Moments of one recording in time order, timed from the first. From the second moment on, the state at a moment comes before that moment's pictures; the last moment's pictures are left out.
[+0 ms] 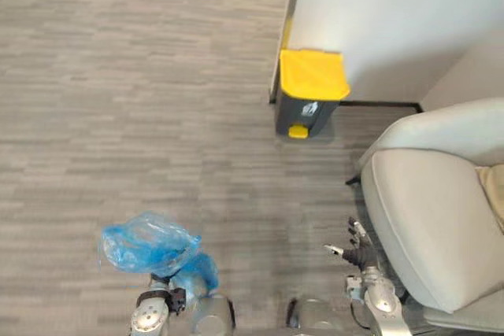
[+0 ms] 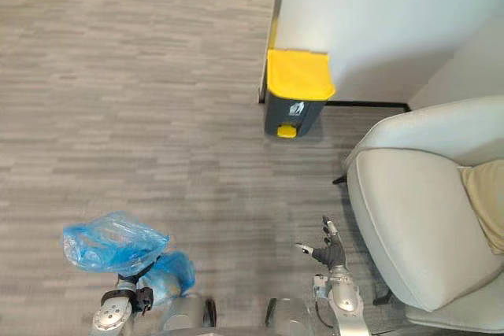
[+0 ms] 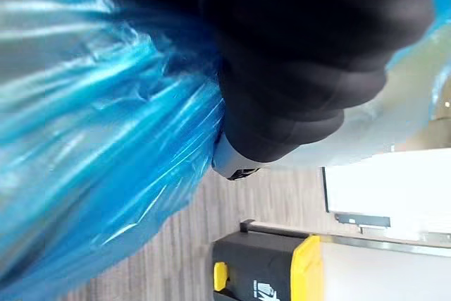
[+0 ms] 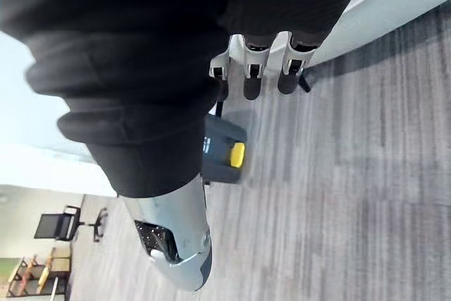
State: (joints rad) left arm 0.28 0.19 0.04 0.40 -0.06 -0.23 0.09; right arm 0.20 -0.08 -0.05 0.37 -0.05 -0.19 -0.08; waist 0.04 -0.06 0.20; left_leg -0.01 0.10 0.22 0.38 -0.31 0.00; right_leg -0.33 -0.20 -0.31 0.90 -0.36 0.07
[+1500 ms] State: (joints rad) left arm 0.24 0.09 0.08 0.57 -0.05 -0.21 0.08; right arm 0.11 -0.10 -0.18 0.61 -0.07 -0.17 -0.13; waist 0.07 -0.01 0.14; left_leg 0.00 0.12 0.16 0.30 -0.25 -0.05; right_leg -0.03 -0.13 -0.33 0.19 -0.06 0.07
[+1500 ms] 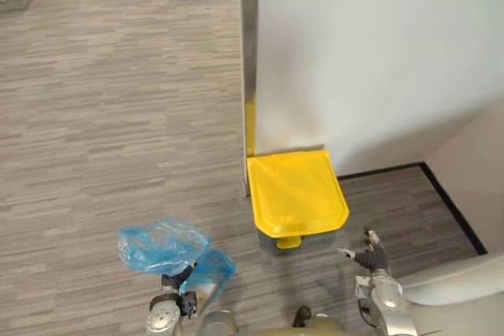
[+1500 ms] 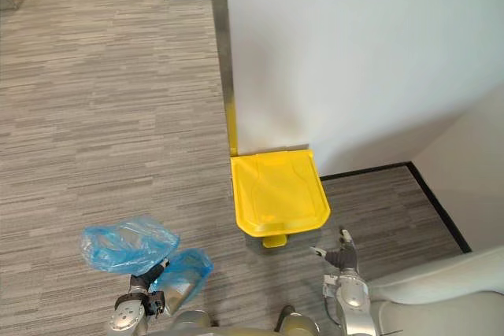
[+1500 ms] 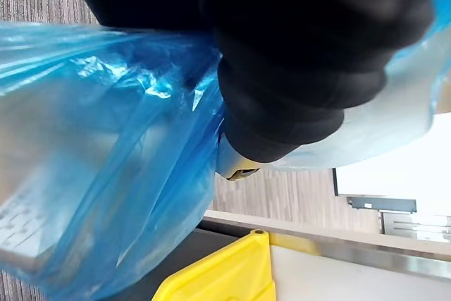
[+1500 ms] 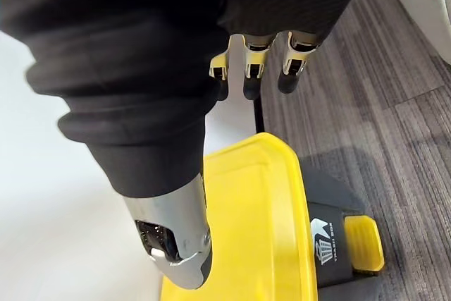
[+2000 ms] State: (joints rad) left arm 0.25 0.11 0.07 0.56 -0.05 -0.21 0.07; right arm 0.08 -0.11 -0.19 0.64 -0.07 -0.17 -0.15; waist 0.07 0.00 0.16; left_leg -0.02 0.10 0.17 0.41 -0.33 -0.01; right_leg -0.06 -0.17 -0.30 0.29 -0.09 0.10
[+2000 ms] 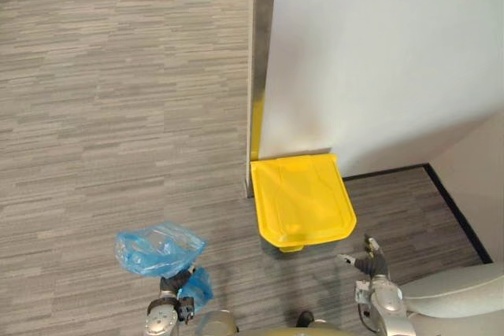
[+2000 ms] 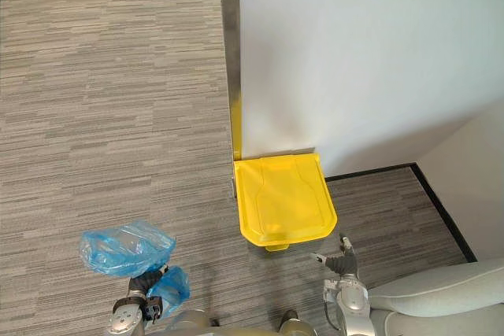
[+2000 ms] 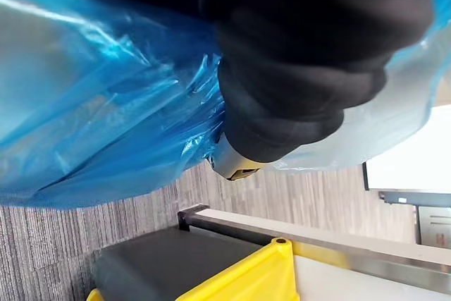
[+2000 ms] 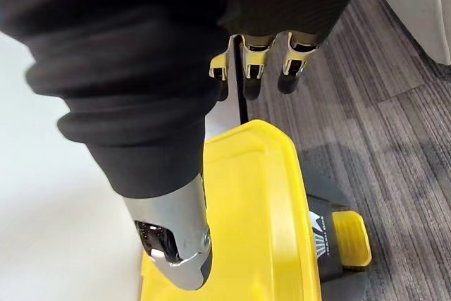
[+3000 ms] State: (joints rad) left arm 0.07 0.06 -0.01 0.51 -0.07 -0.21 0.15; right arm 0.20 -0.02 -0.60 0.43 0.07 -0.11 -0.38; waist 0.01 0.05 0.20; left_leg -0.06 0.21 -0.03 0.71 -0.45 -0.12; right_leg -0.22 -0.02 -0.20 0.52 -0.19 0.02
